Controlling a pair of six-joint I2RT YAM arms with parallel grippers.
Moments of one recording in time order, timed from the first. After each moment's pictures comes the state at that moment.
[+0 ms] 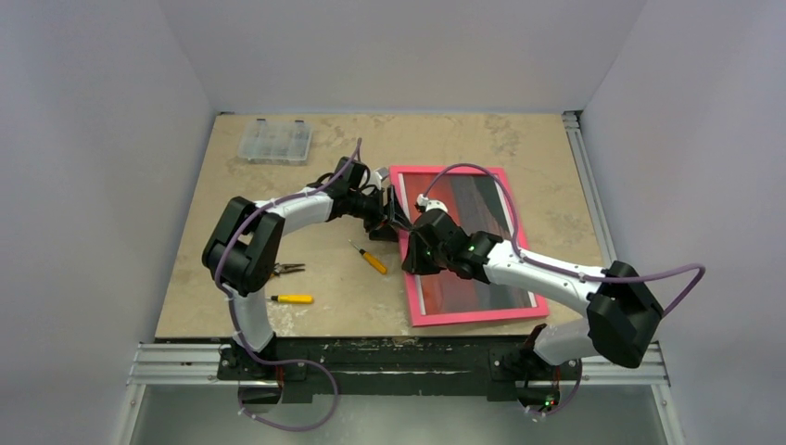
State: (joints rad) left arm -0.49 1.88 1.16 -0.17 0.79 -0.84; right arm 0.89 1.37 0.87 -0.36 0.09 0.73
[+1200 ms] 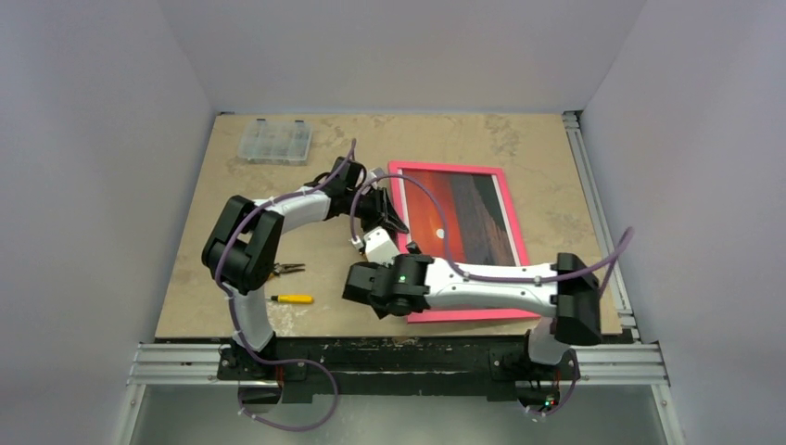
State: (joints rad) left arm -0.46 1.88 1.16 -0.17 0.80 -0.89; right arm 1.34 1.59 1.33 -1.03 0.59 0.72
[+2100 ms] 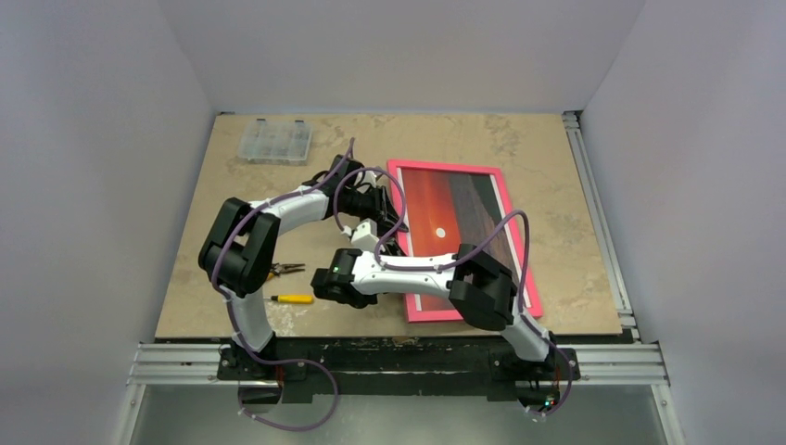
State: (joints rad) left arm -0.46 1.86 1.16 -0.20 0.80 -0.90; right arm 1.31 2.15 1.75 -1.50 0.94 1.14
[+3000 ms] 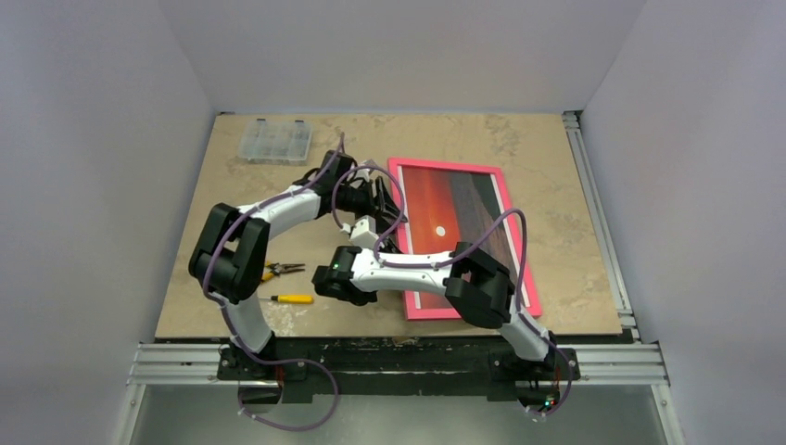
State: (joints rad) left arm -0.45 1.83 1.15 -0.19 0.80 -0.91; right arm 1.28 2.18 1.76 -1.50 1.02 1.14
